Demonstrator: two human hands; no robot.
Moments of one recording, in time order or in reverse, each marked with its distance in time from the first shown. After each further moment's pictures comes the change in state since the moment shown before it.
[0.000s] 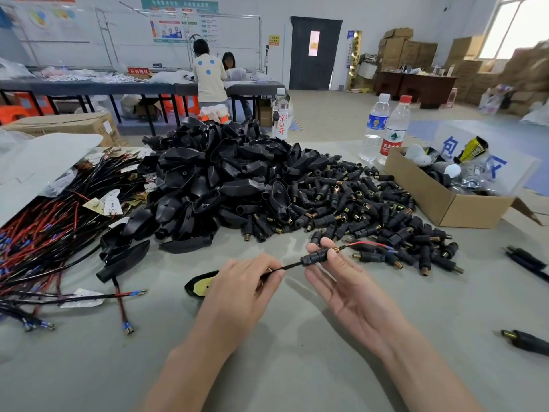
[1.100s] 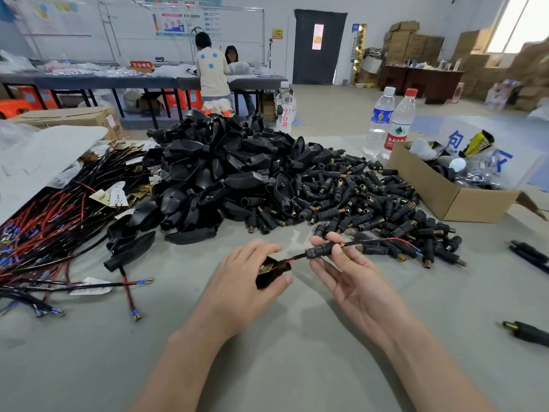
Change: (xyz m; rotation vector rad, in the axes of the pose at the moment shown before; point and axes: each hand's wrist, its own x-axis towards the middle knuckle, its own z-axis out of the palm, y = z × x) left_hand 0.000 -0.021 0.008 -0.029 -0.162 -0.064; right_hand -0.003 0.003 -0.004 -0.097 0.002 -0.075
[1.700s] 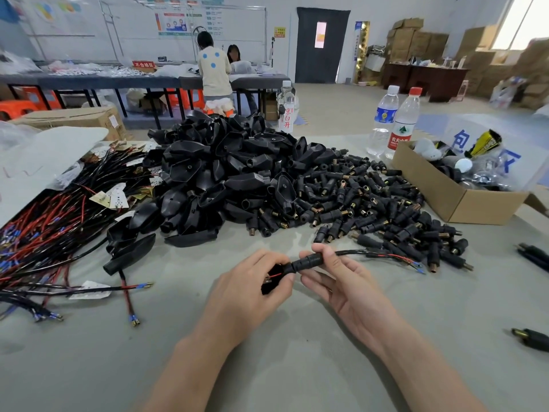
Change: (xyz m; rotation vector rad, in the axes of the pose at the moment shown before) left_hand -0.002 0.011 0.003 -0.023 0.039 -0.016; right_hand 0.004 0.008 0.007 -0.127 0.023 0.065
